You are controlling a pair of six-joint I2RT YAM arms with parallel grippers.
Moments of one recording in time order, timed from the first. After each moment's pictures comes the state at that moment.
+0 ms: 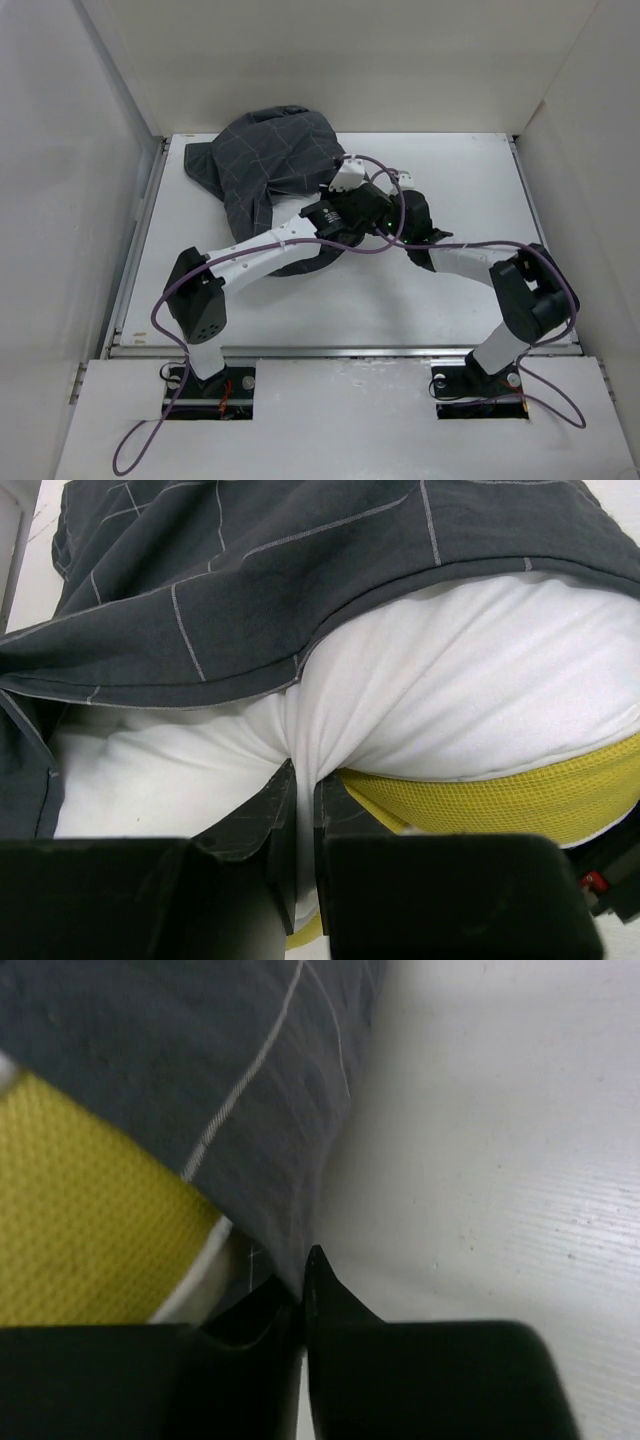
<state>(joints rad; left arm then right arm) -0.97 1.75 1.57 -0.67 -0.98 -0.51 0.51 1.61 0.83 0.39 -0.05 0.52</state>
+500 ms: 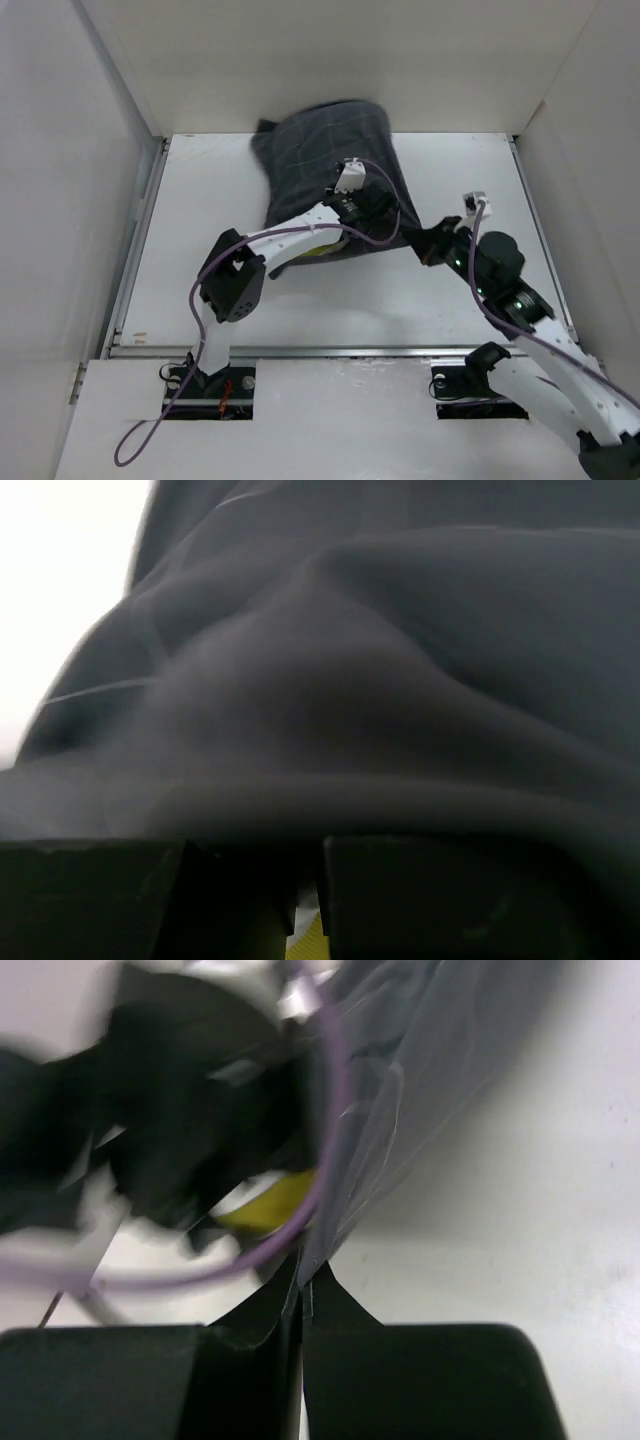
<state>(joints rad) -0.90 1.96 1.67 -0.73 -0.92 -0.66 0.52 0.72 0.66 -0.06 -0.06 0.56</state>
